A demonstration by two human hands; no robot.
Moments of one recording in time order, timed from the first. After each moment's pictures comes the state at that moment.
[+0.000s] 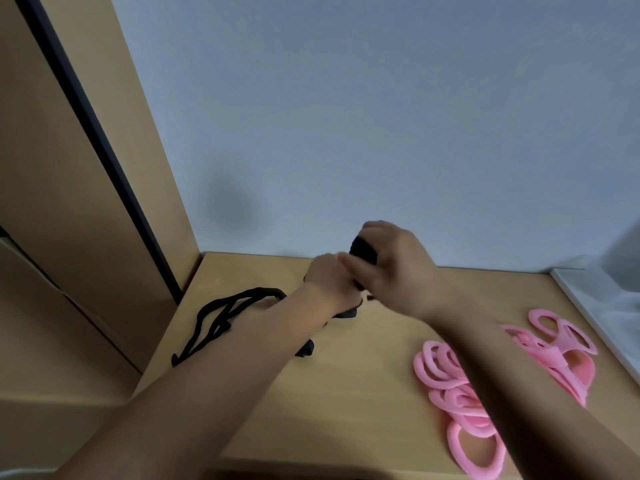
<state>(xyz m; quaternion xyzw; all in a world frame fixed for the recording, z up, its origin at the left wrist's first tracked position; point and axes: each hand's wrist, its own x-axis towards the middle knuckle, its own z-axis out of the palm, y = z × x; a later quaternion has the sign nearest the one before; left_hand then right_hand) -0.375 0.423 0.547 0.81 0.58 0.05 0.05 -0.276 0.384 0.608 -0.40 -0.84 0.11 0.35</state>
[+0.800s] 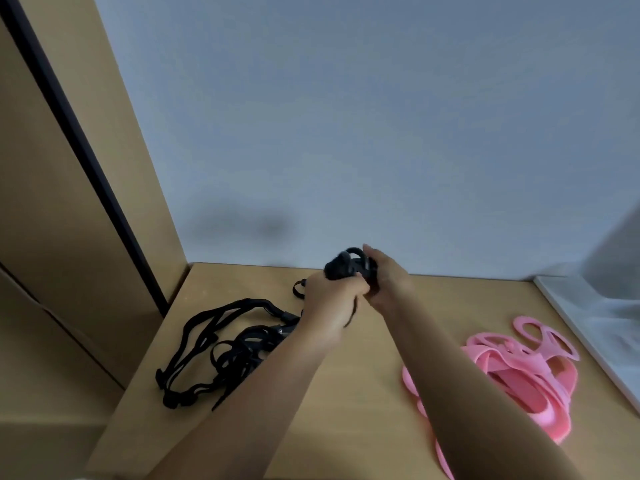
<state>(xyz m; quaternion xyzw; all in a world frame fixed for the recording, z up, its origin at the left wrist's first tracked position) -0.358 0.388 0.557 0.36 0.57 0.49 0.55 -0.264 0.453 0.539 -0.50 -0.19 0.67 0.52</state>
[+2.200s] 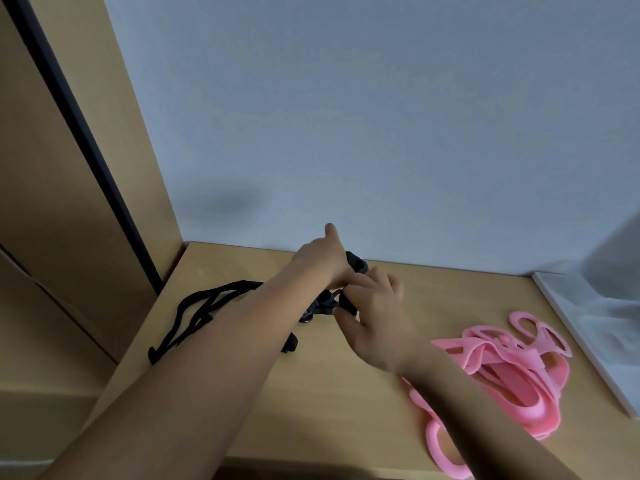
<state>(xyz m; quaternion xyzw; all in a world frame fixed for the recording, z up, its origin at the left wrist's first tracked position) -0.370 0.441 0.565 0.67 0.70 0.07 0.24 -0.263 0.366 0.537 -0.46 -0.84 0.09 0.27</state>
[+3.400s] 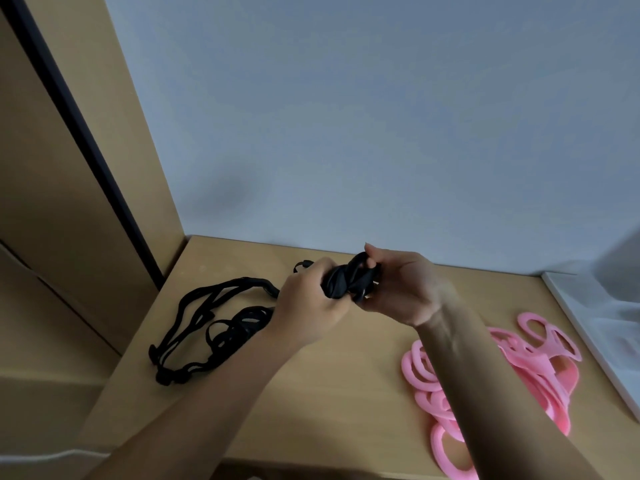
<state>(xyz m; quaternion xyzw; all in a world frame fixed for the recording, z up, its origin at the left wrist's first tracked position) -0.400 0.383 0.522 0.66 0.56 0.43 0.26 -0.264 0.398 0.592 -0.44 -0.24 0.78 0.38</state>
